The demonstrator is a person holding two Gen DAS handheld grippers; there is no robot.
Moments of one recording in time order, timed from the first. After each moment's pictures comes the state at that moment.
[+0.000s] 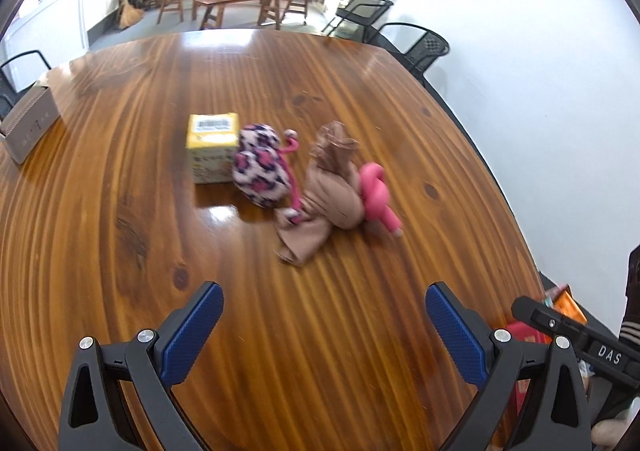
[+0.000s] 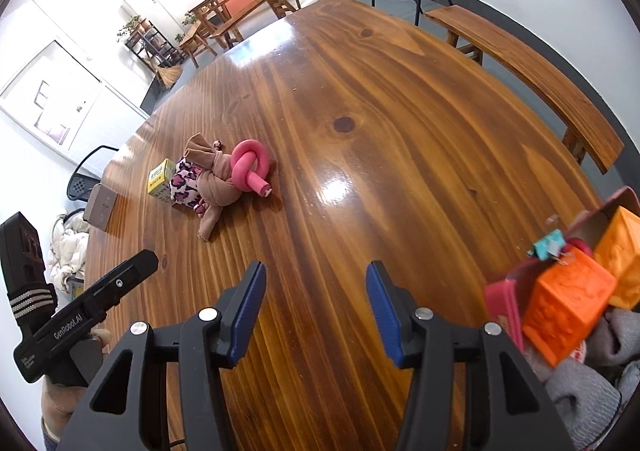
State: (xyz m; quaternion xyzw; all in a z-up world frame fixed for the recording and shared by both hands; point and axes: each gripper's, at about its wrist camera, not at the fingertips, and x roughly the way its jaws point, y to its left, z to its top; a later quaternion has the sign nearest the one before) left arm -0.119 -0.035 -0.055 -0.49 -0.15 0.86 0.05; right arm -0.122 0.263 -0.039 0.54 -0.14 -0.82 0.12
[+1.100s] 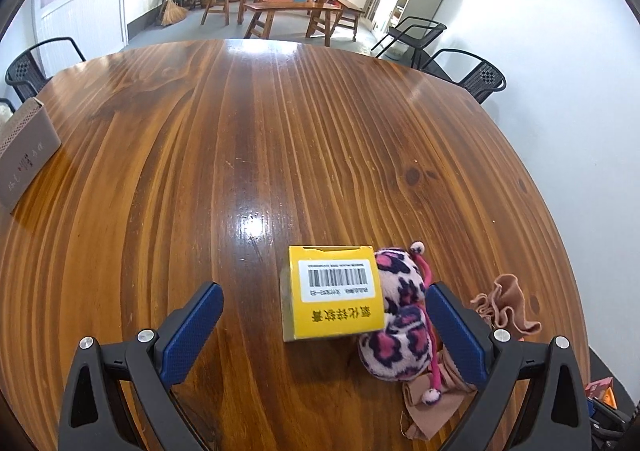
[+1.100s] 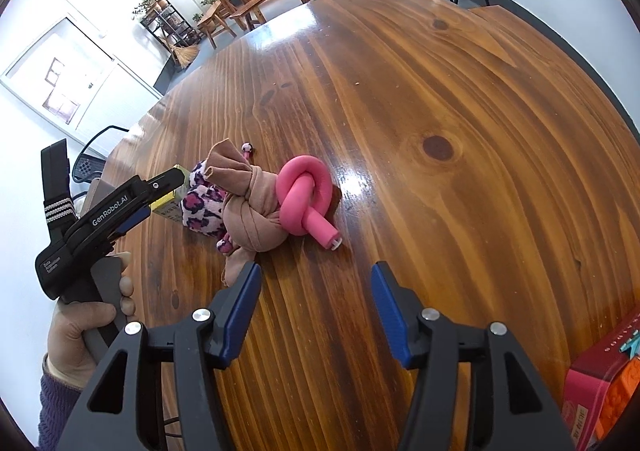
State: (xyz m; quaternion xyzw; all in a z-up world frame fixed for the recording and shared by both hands) left arm -0.238 -0.125 -0.102 -0.48 -0.17 0.86 -0.02; right arm -0.194 0.187 -0.069 0.55 -0.12 -0.81 0.16
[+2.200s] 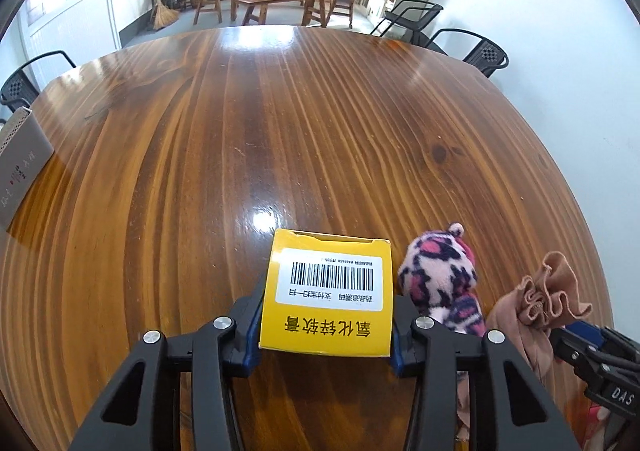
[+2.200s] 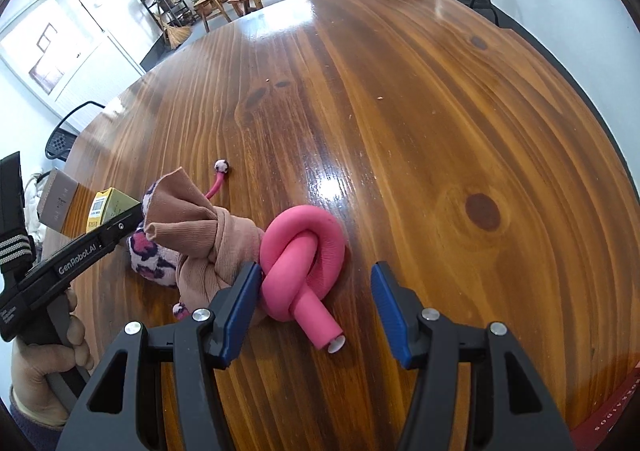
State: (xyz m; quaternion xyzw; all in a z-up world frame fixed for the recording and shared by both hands) left arm -0.242 -0.130 -0.126 -0.50 -0.13 0.86 -0.01; right arm -0.254 0.137 -0.098 0.56 -0.04 -0.82 0.15
